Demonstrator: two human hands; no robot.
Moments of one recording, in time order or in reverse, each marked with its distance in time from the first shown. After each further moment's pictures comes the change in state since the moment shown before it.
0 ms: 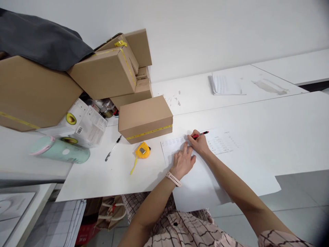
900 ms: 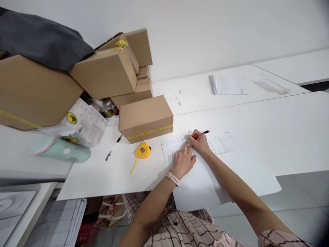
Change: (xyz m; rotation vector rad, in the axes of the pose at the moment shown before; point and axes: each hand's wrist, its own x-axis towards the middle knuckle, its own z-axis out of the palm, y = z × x) left_hand 0.000 0.000 -0.002 -0.019 -0.015 -0.009; right_hand 0.000 -0.001 0.000 -0.006 0.010 0.001
